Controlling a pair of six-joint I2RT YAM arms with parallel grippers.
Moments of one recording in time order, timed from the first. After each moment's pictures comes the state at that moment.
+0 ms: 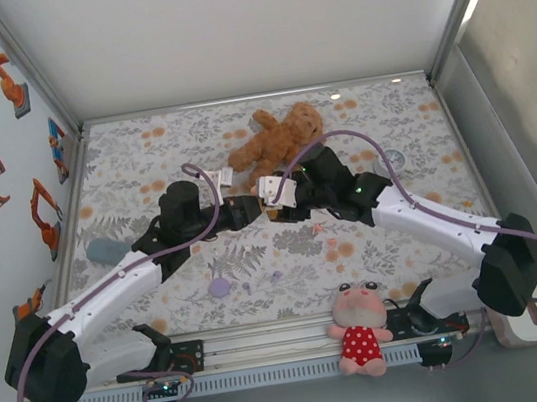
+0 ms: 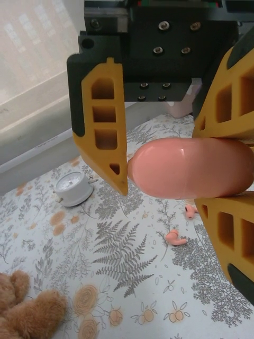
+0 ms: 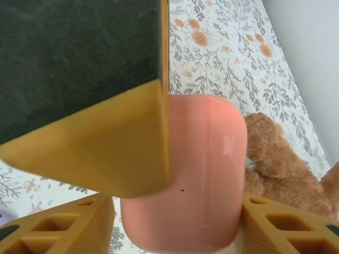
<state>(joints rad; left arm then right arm) -0.71 1.16 0.71 0.13 0.49 -0.72 0.78 1.33 1.04 -0.34 -0.26 -0.70</state>
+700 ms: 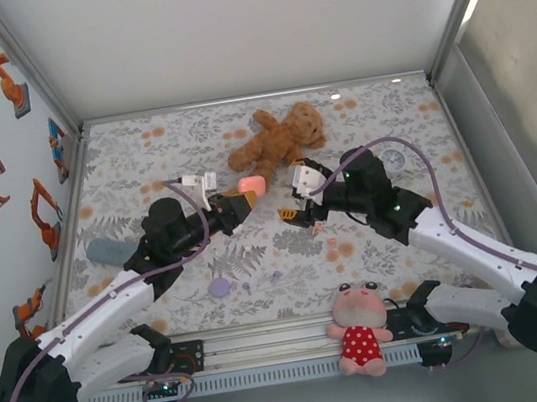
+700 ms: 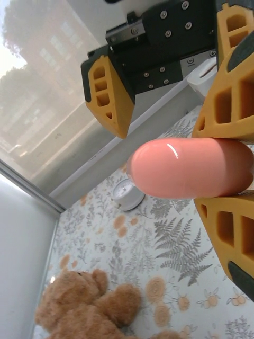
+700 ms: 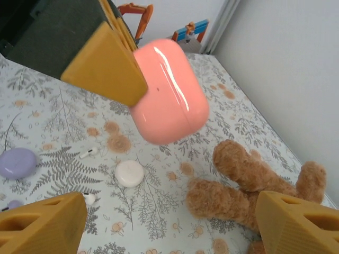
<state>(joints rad) -0.71 1.02 0.58 0.37 0.38 -0.61 0.67 1.05 0.80 -0.08 -0.42 -0.47</state>
